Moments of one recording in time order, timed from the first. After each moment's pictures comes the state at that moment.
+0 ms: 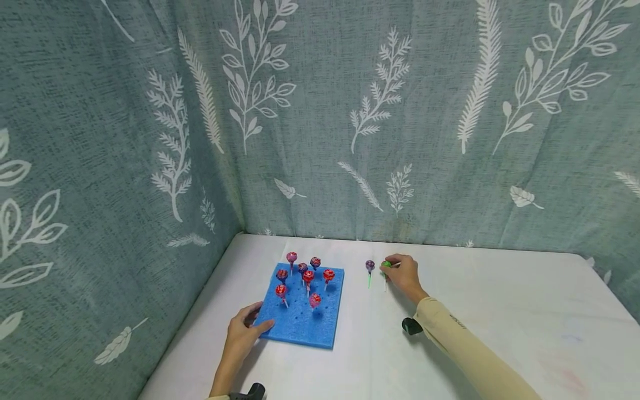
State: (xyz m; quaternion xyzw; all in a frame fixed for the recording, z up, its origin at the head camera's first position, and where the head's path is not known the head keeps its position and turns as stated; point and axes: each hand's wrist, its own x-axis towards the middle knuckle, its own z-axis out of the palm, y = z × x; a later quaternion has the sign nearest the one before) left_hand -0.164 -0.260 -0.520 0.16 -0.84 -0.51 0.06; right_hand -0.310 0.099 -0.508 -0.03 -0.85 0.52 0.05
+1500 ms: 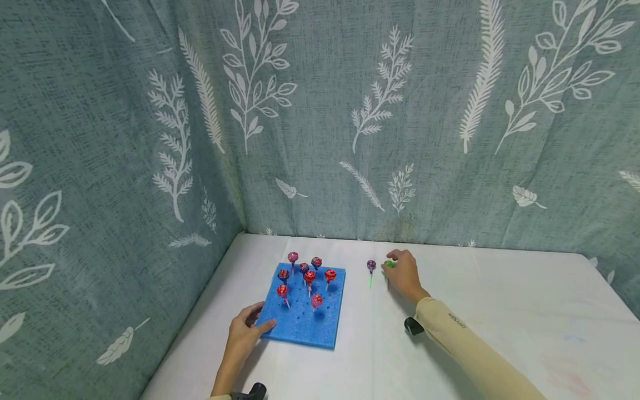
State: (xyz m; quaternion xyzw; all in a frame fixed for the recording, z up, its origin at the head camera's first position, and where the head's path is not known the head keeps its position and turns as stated) left_hand -0.163 -0.260 -0.518 0.16 -0.84 -0.51 0.05; right_hand -0.310 0.095 -0.506 0.03 -0.90 0.43 0.10
